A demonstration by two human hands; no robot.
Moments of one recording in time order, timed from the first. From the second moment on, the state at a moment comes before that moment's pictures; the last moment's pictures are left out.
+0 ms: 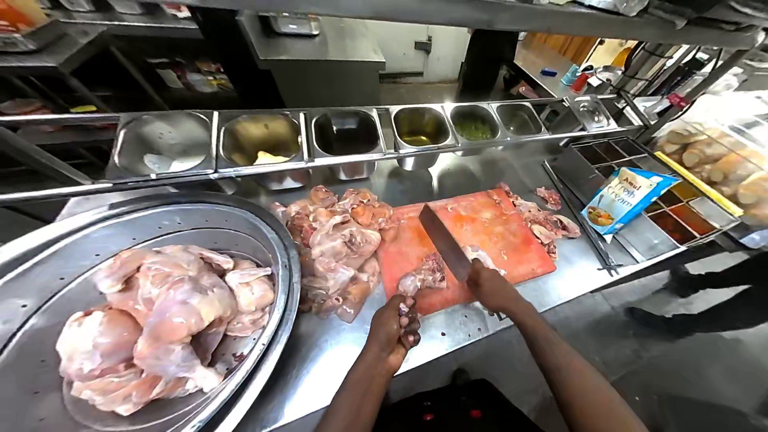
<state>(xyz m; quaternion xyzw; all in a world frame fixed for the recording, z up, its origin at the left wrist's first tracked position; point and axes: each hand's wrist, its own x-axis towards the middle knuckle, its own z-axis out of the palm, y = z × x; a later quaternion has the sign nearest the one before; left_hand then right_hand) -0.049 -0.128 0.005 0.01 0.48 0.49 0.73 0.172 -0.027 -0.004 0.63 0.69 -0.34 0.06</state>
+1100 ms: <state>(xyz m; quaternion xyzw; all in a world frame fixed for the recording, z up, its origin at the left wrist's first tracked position) -0.016 -0.142 0.000 0.19 0.52 0.41 0.73 0.148 -0.107 0.069 0.52 0.79 -0.02 -0.32</state>
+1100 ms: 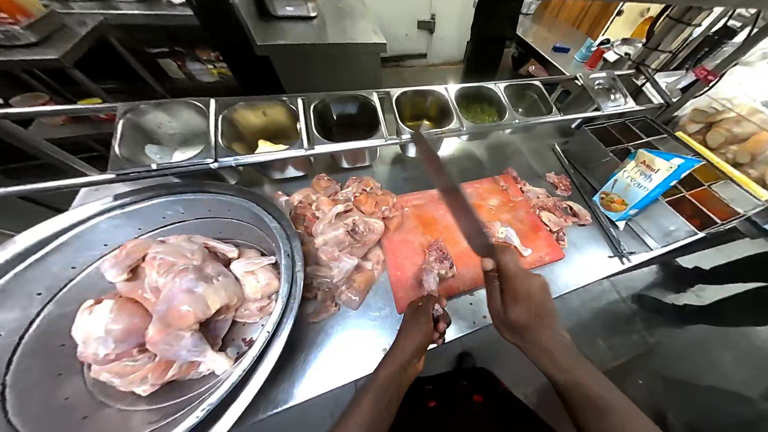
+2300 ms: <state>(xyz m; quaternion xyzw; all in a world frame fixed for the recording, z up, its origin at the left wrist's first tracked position) -0.029 -0.154 -0.034 0.08 0.55 0.47 0.69 0.182 0.024 0.011 0.67 0.72 -0.21 0.02</state>
